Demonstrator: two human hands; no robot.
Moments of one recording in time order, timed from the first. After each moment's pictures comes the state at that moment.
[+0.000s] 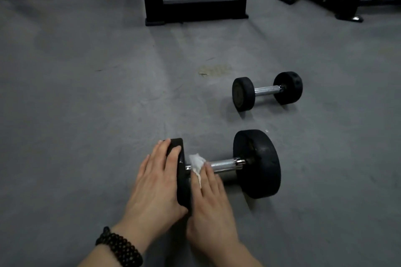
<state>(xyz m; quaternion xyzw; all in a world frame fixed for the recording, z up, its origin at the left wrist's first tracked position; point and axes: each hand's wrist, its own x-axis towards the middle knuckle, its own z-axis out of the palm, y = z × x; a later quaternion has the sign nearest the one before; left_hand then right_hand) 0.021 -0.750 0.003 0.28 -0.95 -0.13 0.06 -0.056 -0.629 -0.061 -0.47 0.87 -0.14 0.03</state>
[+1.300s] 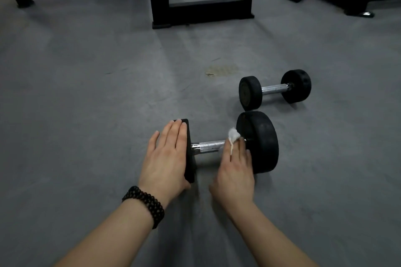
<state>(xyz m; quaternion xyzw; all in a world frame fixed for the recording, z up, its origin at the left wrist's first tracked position) -0.011 -0.776 0.016 0.28 -0.96 -0.01 0.01 -0.115 -0.658 -0.052 -0.35 0.92 -0.15 0.02</state>
